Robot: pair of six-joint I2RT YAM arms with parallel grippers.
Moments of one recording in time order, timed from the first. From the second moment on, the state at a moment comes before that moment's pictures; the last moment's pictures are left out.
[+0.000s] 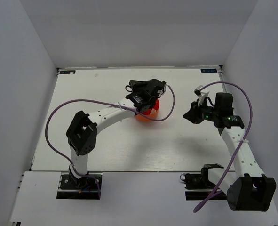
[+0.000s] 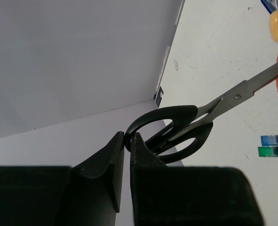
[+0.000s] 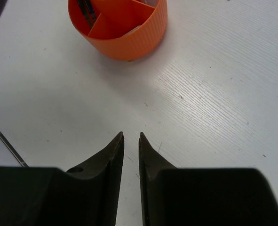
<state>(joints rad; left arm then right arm) -0.88 1.91 1.61 -0.28 -0.98 1.05 0.03 1.01 0.84 -0.52 -0.73 -0.24</state>
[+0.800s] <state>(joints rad) -0.91 1.83 1.53 -0.24 -0.99 1.07 0.03 1.01 0.84 -0.52 -0.73 -0.24</state>
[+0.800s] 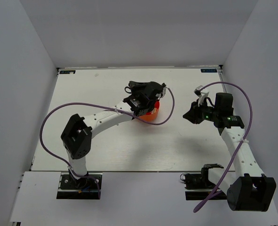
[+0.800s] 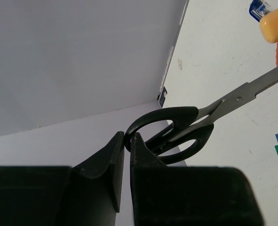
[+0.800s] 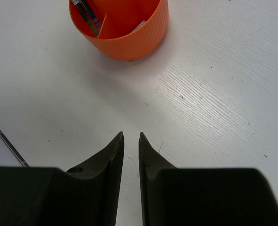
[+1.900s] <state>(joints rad) -0.95 1.88 1.51 -0.16 -0.99 1.16 0.02 1.01 0.83 -0.52 -0.73 -0.24</state>
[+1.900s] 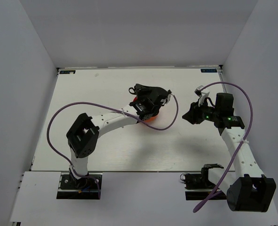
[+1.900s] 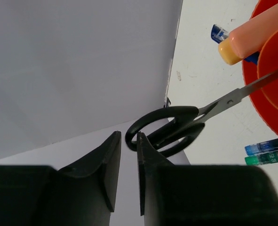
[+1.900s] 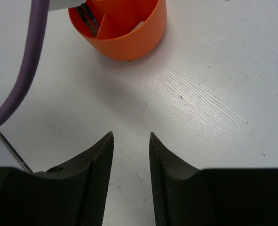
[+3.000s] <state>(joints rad) -0.61 1.16 1.21 -0.74 -0.02 0.04 0.01 1.00 0.82 -0.43 -0.42 0.00</state>
